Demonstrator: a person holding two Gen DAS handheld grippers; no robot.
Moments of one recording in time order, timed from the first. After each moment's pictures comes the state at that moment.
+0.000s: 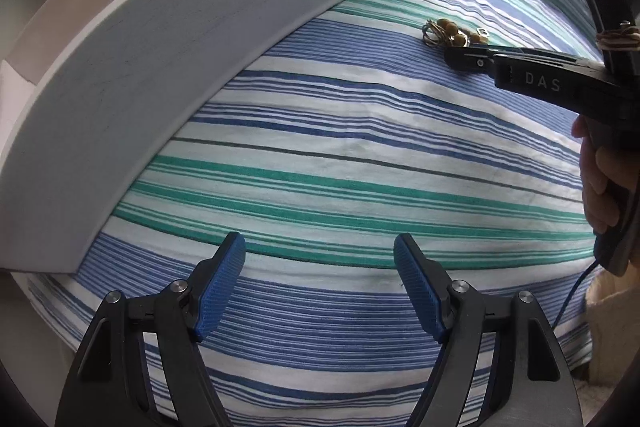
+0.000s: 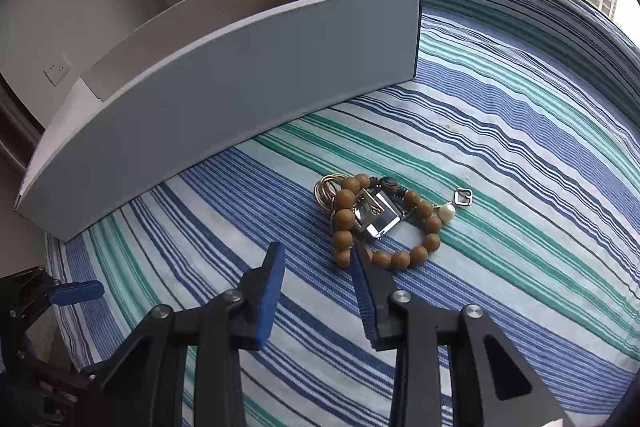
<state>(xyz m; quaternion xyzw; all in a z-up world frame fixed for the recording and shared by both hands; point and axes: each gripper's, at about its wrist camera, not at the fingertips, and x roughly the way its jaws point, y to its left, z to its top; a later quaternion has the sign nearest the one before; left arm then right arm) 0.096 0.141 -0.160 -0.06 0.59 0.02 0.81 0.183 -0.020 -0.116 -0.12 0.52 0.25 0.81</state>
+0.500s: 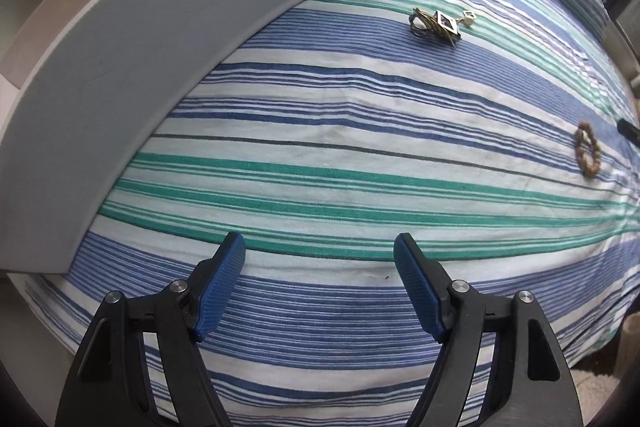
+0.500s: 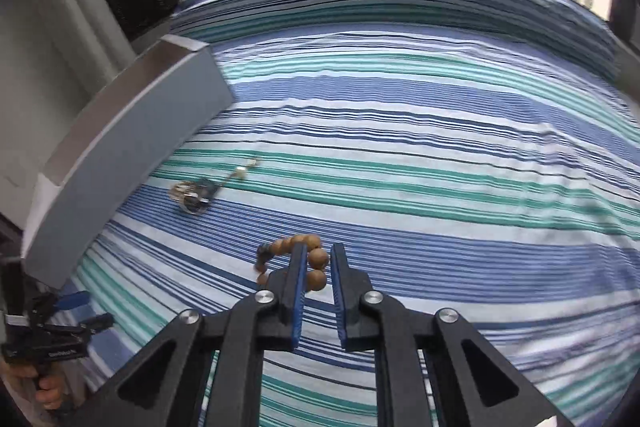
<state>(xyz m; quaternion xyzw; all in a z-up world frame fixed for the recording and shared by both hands) 0.097 0.120 -0.166 -0.04 0.60 0.00 0.80 0.122 -0.224 -0.047 -0.03 0.50 0.01 0.87</state>
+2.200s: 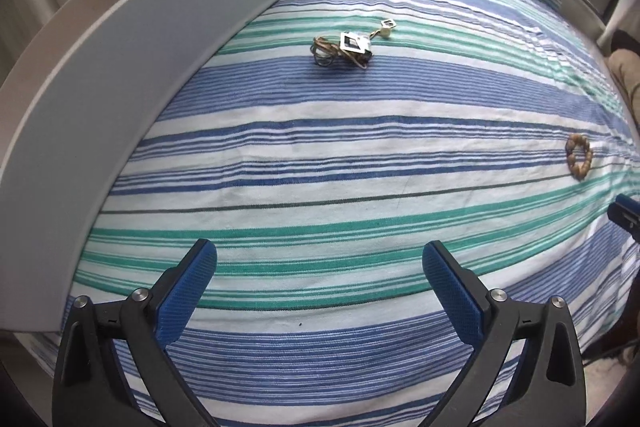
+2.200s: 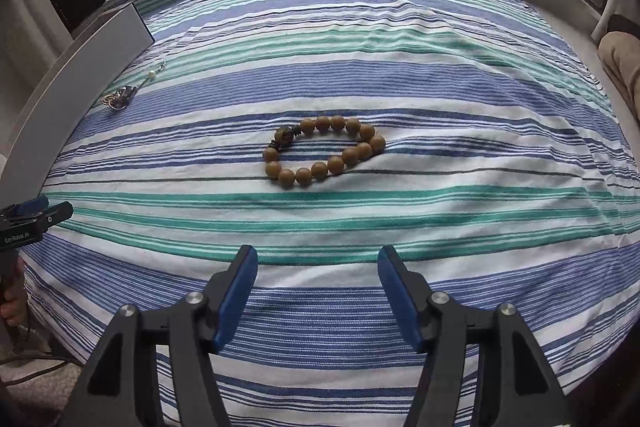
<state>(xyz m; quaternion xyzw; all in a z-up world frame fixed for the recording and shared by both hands) 0.091 0.060 -0.143 0.02 0.55 -0.07 0.83 0.019 -0.283 -0.066 0.02 0.54 -0.01 0.84</state>
